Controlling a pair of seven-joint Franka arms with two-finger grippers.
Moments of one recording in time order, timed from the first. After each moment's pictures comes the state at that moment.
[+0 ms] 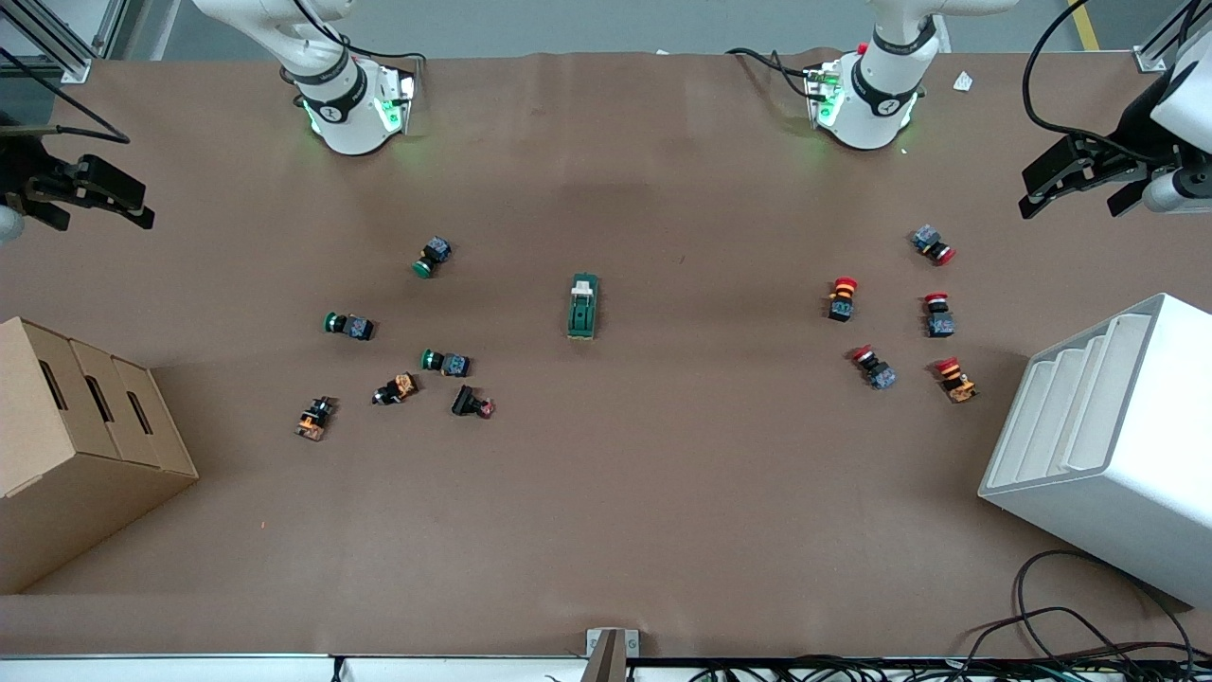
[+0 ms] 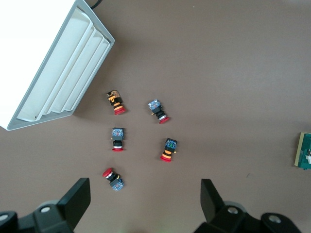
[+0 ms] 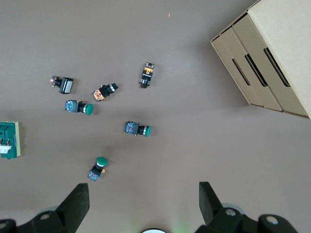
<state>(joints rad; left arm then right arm) -0.10 -0.10 0.00 -1.60 -0.01 1.53 -0.12 -0.01 -0.07 -0.01 -1.59 0.00 1.47 -0.02</state>
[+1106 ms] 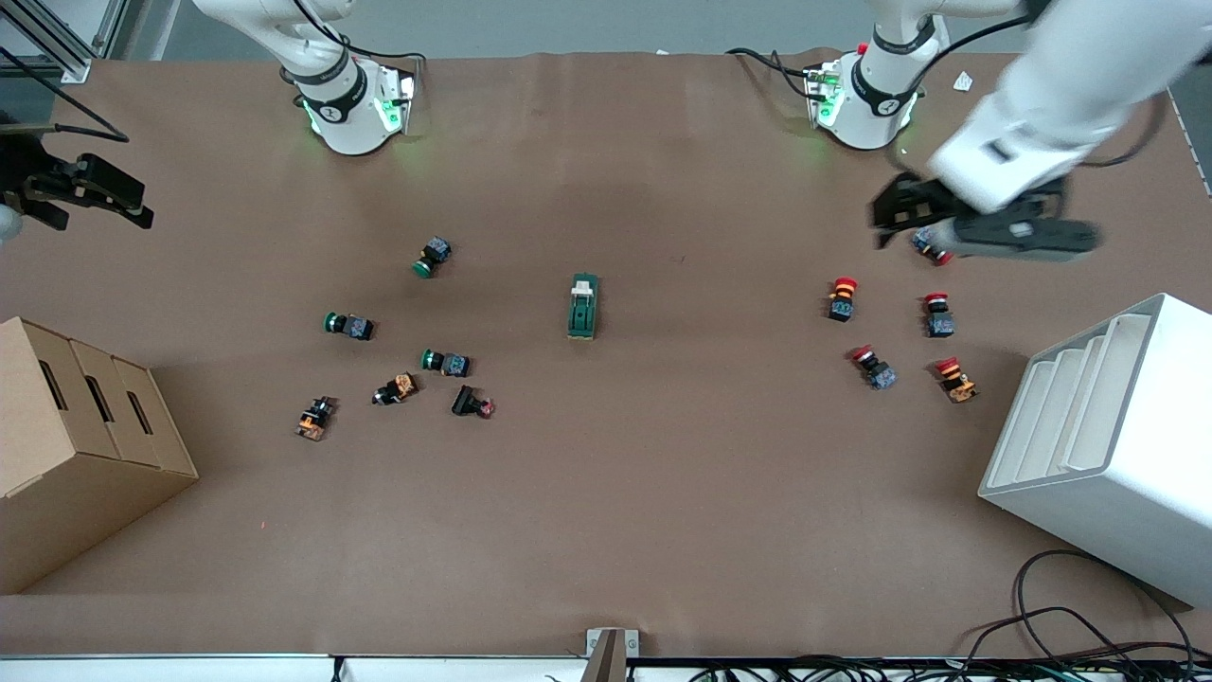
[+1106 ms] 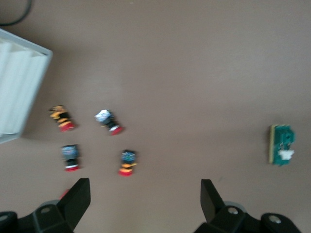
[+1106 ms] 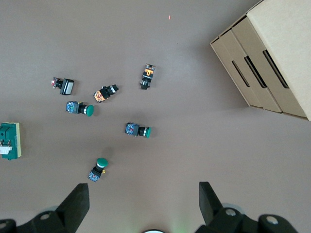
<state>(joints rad) -0.15 0.00 -0.25 -1.67 -0.02 1.73 -0.31 -0.01 -0.07 -0.01 -1.58 0.00 1.47 -0.02</state>
